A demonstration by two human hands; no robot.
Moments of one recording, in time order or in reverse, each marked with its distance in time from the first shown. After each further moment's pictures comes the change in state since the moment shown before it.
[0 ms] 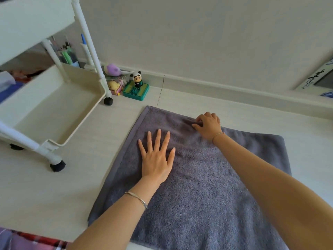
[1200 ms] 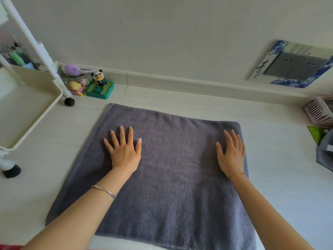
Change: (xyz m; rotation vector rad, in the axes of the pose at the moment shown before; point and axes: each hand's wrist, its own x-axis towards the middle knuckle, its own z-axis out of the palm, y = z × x) left_hand 0.006 0.034 -0.010 0.068 -0.136 -0.208; right_hand -0.155 0.143 -0.023 0.129 0.290 0.368
